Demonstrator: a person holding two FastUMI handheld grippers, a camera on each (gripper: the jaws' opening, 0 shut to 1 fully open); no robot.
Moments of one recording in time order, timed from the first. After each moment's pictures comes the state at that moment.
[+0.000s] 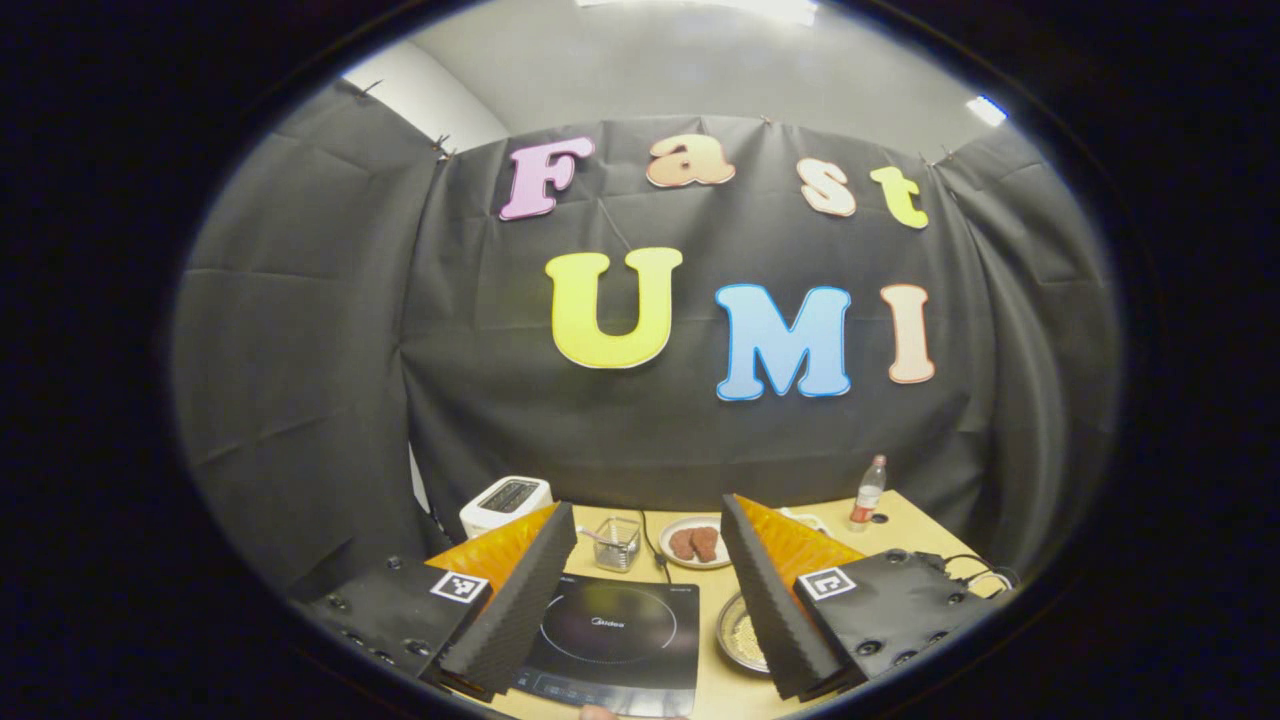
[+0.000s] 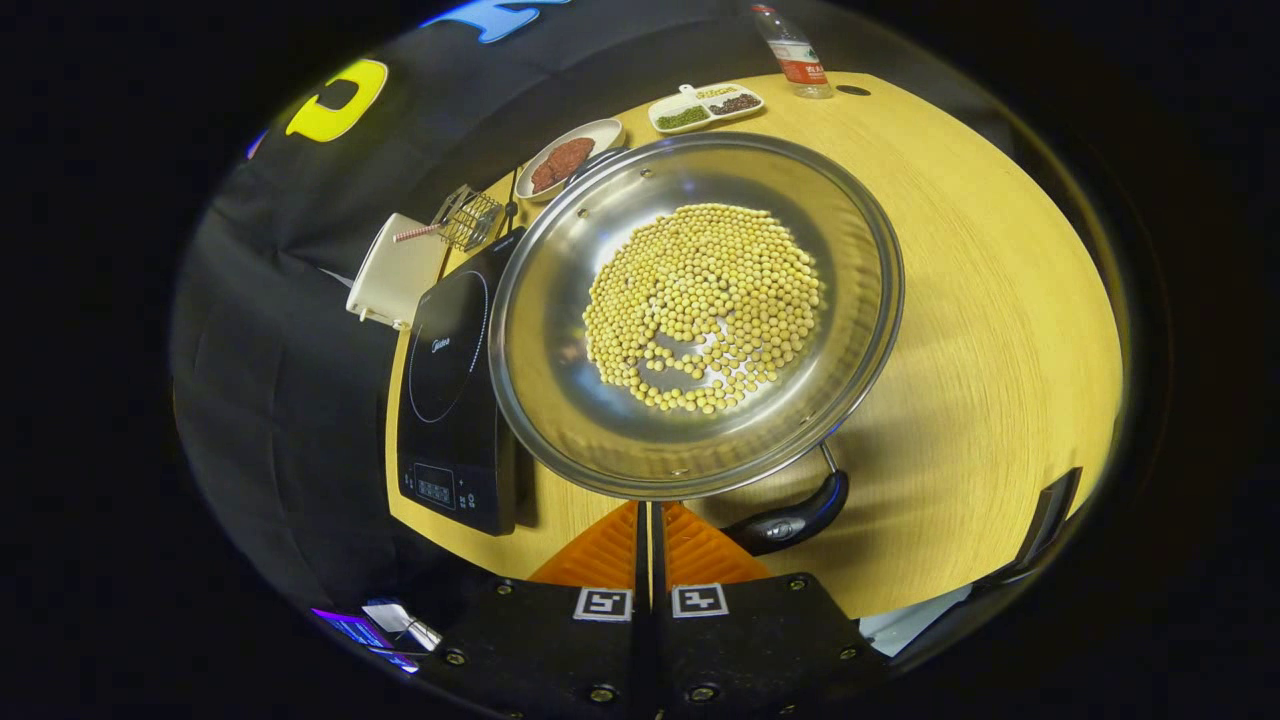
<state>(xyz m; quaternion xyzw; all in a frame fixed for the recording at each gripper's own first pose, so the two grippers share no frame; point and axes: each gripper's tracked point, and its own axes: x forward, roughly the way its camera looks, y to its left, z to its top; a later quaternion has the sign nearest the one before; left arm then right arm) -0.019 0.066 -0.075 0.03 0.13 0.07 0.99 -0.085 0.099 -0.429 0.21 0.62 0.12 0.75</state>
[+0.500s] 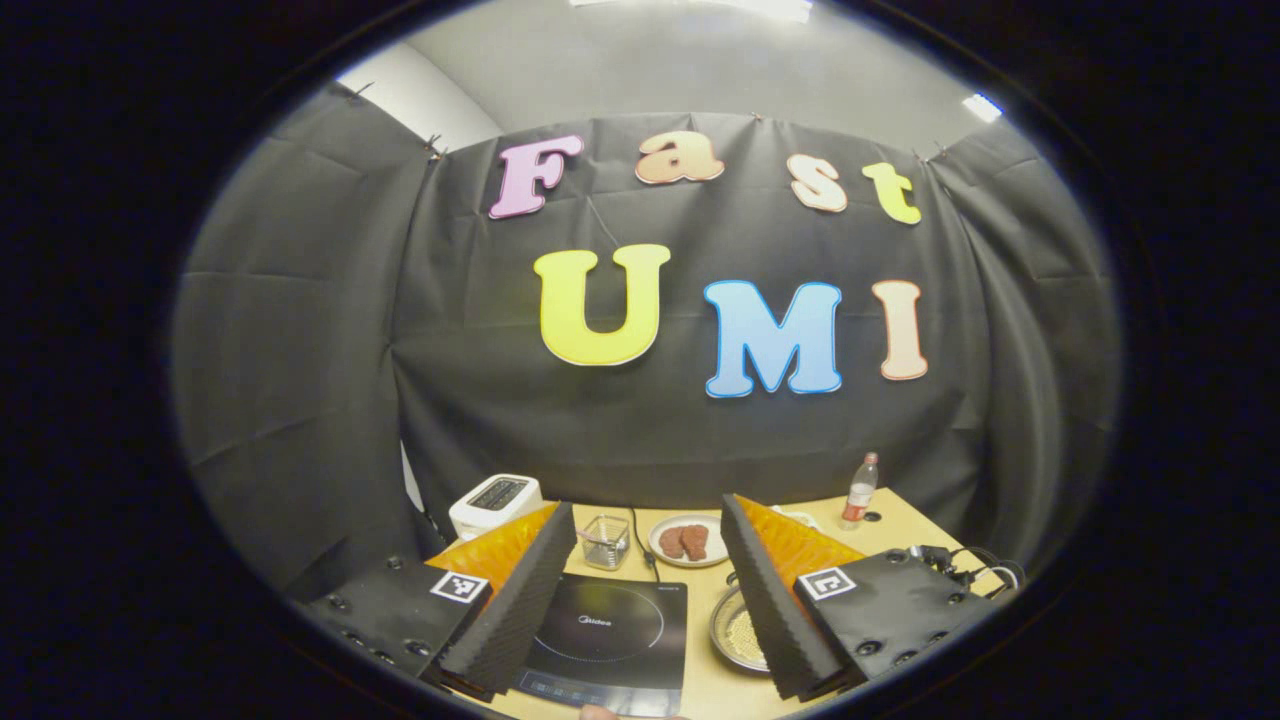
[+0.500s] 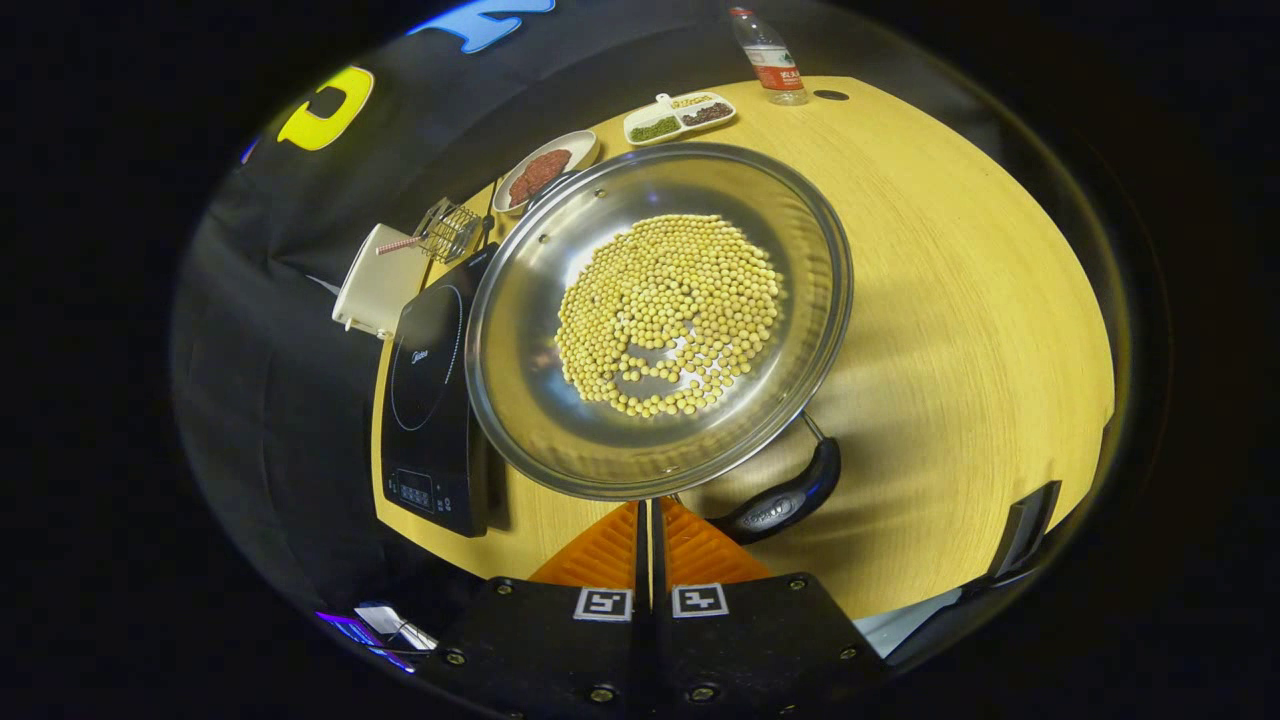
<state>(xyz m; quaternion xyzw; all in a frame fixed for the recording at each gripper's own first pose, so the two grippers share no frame) -0.013 0.044 -0.081 0.03 0.14 0.07 0.99 -0.078 0.066 -0.432 0.19 0.62 0.10 0.76</state>
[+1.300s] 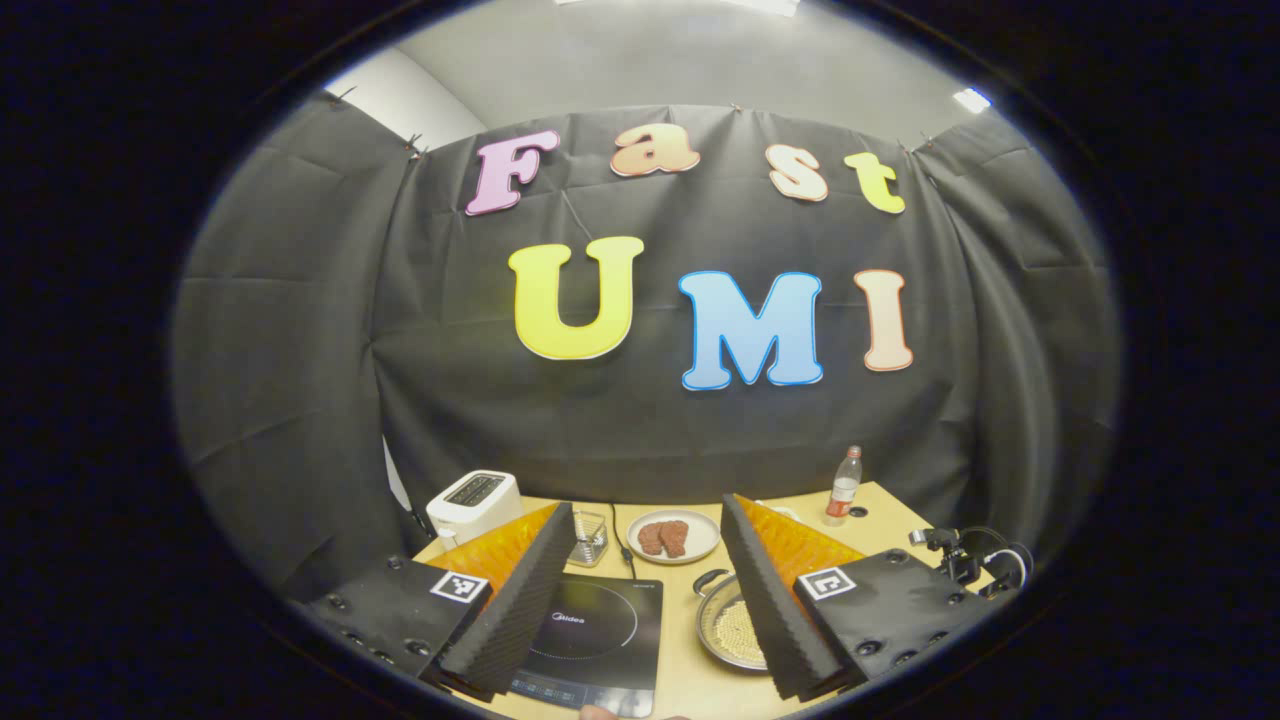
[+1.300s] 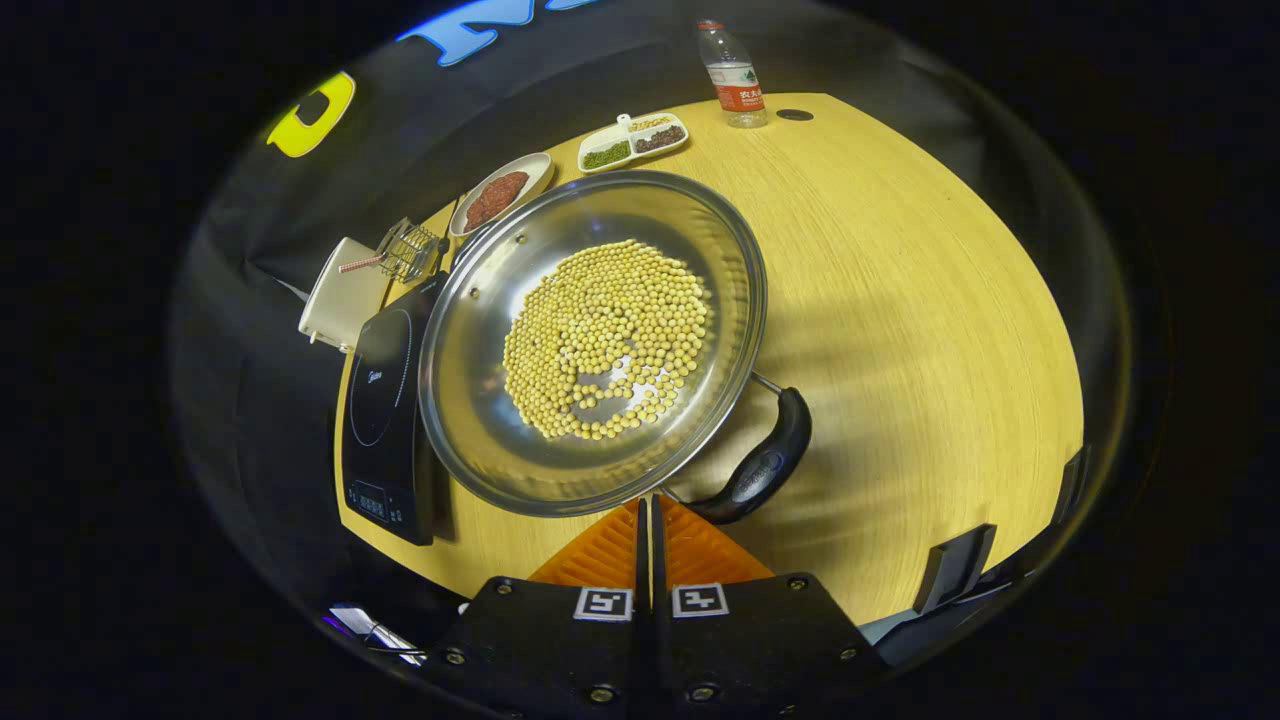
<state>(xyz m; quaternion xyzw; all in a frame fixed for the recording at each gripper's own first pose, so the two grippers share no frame) -0.001 0.001 -0.092 0.04 0.15 0.05 0.99 -0.056 0.003 -0.437 0.15 0.61 0.07 0.78</state>
